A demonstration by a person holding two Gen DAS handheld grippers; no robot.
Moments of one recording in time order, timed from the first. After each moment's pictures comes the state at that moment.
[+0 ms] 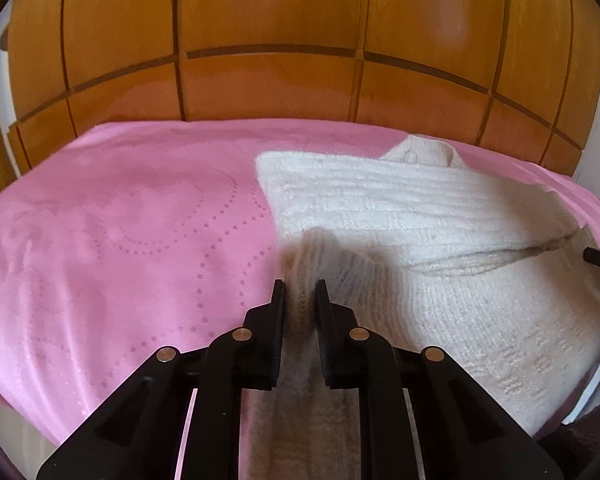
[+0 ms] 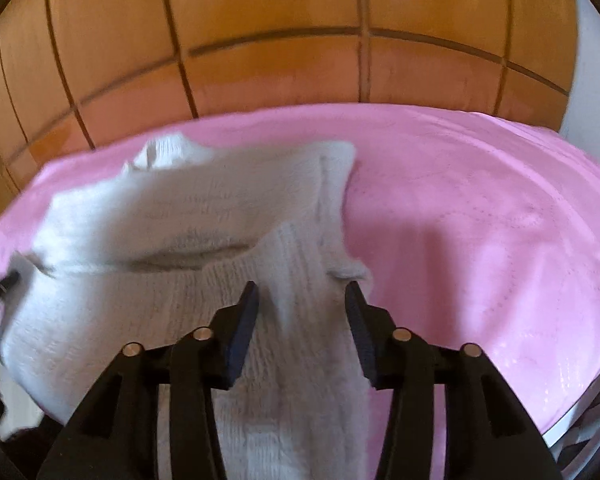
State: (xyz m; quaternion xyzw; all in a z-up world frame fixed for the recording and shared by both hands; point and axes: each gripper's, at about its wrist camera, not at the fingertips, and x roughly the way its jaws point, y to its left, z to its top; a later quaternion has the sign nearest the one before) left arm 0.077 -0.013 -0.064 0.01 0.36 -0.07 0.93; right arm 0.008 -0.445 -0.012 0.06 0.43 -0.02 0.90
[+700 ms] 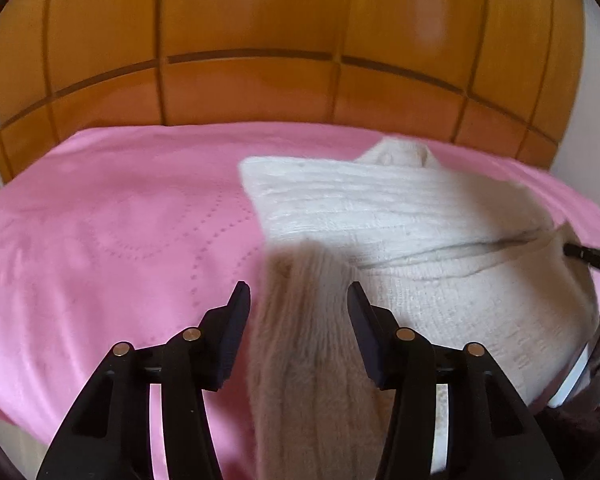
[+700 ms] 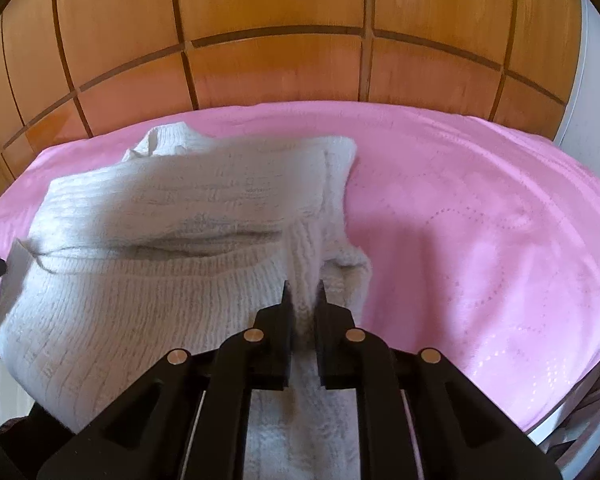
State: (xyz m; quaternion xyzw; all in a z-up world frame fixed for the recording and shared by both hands) left arm 0.074 -0.008 -0.056 0.02 0.37 -0.12 0.92; right arm -0.001 -0.438 -0.008 0.06 0.44 -0.03 0.90
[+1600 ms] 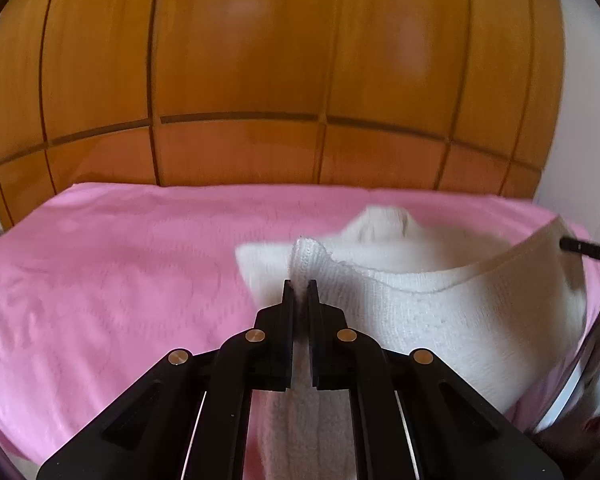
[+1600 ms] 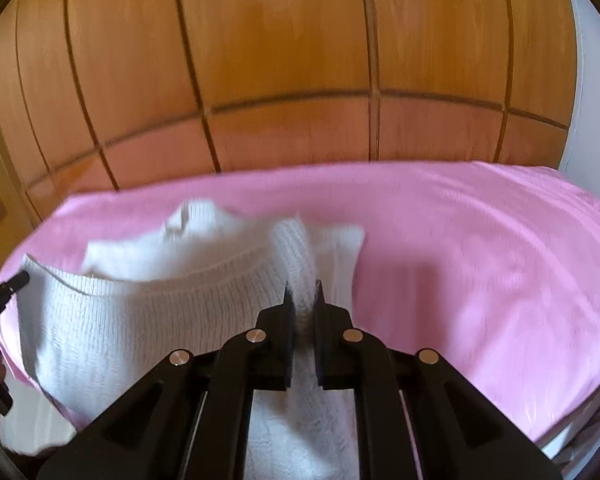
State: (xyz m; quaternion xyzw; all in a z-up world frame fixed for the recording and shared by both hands) left arm 0.093 0.004 0.013 -0.01 0.30 -0.15 0.94; right arm 0.007 -0.447 0.070 0.09 0.36 -0.01 0.93
